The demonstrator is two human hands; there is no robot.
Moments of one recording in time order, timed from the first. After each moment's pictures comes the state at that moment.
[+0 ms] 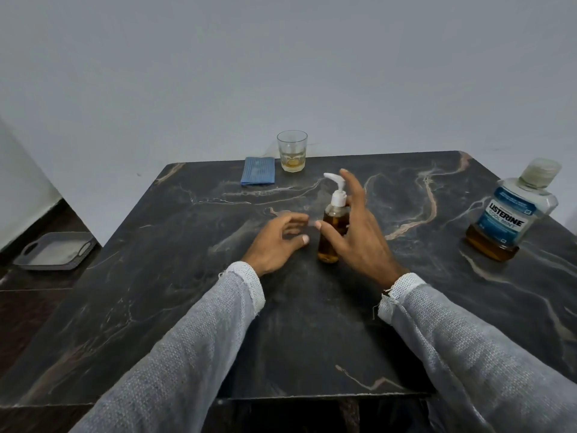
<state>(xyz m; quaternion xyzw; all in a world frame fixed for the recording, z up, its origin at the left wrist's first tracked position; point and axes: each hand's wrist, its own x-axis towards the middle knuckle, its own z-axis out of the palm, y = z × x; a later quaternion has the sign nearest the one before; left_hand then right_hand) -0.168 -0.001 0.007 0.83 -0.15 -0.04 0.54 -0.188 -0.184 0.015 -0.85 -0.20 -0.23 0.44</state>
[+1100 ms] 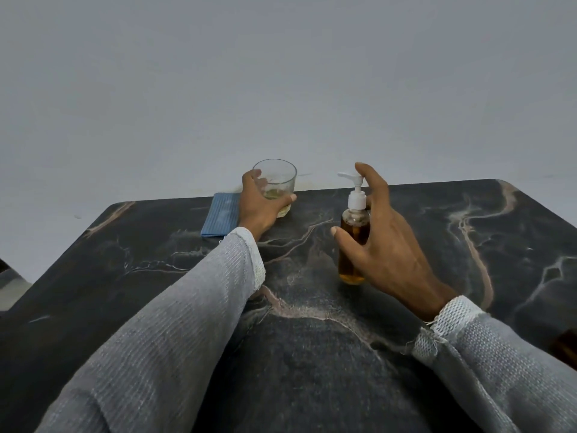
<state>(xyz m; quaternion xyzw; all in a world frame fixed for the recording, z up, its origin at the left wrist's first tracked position) 0.090 -0.039 0.006 0.81 0.01 0.14 0.57 -0.046 -0.235 0.028 -0.87 -0.16 -0.26 0.38</state>
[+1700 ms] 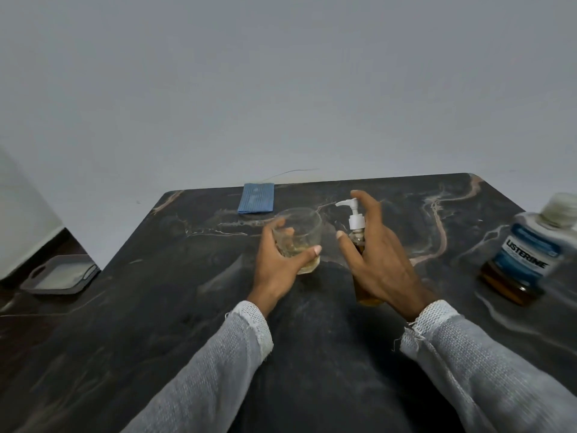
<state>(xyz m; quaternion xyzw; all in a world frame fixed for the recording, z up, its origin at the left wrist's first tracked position) -0.149 -0.030 0.002 0.76 -0.02 0.10 0.64 -0.179 -0.210 0.044 -0.87 -0.15 -0.25 0.40</state>
